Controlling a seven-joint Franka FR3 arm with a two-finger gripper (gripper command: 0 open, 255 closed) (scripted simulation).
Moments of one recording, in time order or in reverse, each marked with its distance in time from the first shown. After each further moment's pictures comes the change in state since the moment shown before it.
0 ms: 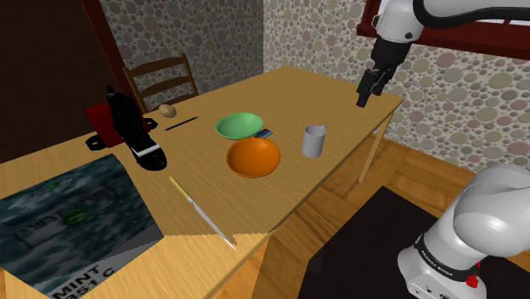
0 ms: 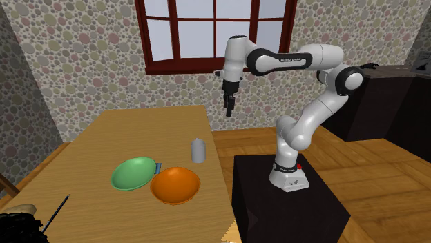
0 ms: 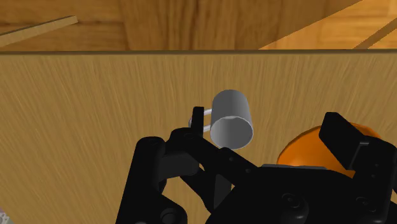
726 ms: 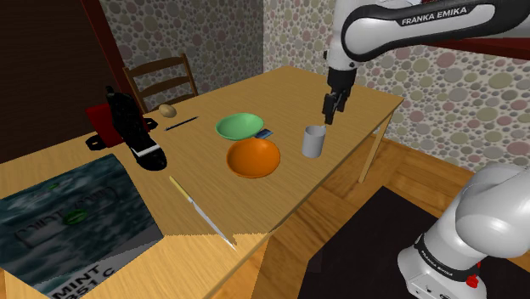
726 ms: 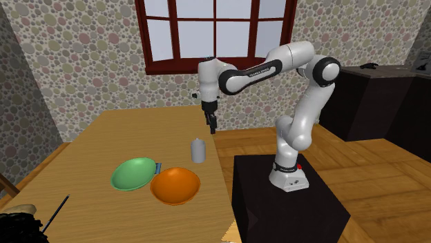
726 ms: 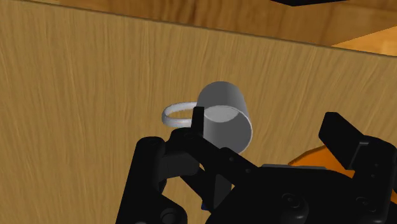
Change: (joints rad) arm 0.047 0.354 -0.001 0.075 -0.009 0.143 -0.104
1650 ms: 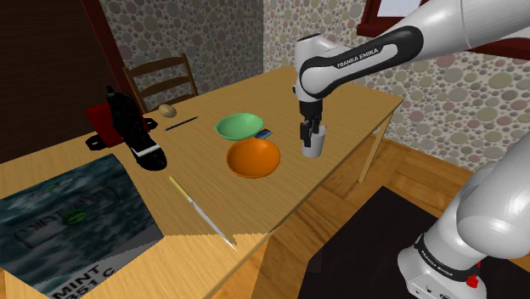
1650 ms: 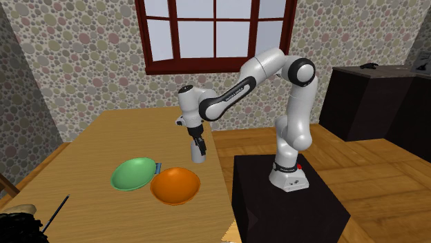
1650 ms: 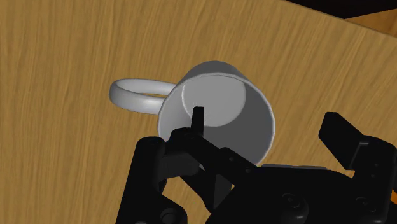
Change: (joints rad) arm 0.030 0.337 0.016 0.073 -0.015 0.141 -0.084
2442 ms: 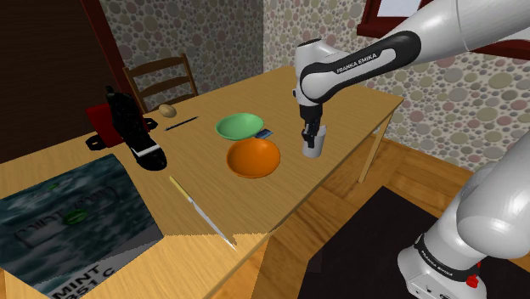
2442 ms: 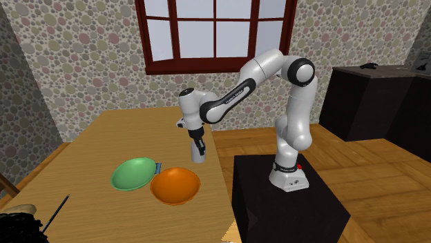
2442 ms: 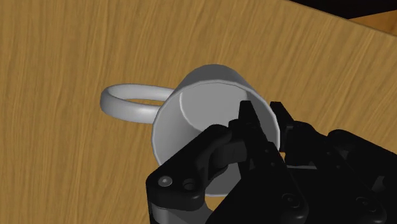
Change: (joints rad) arm -0.001 0.006 -0.001 -0.028 -0.001 0.034 0.002
